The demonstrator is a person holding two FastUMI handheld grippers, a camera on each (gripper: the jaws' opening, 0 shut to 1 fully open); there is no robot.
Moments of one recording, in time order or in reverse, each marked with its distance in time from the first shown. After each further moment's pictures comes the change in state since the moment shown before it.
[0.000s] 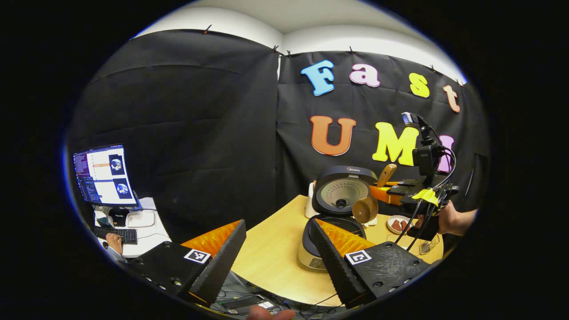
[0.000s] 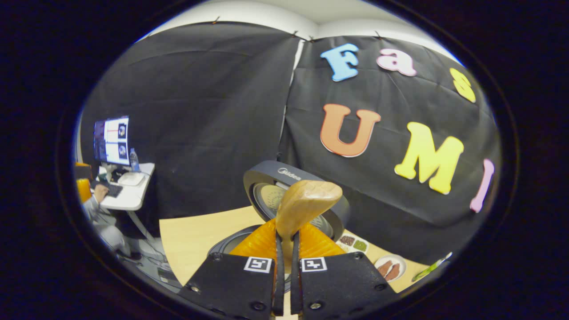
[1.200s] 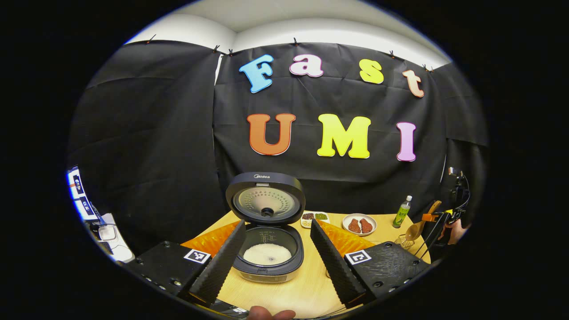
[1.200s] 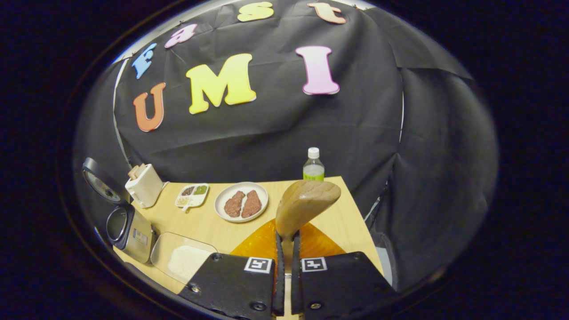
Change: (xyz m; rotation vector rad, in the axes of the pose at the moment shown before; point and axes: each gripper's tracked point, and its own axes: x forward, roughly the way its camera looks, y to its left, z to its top) left arm 0.041 -0.175 0.014 0.099 0.008 -0.222; right arm -0.205 -0.421 -0.273 0.542 0.217 -0.688
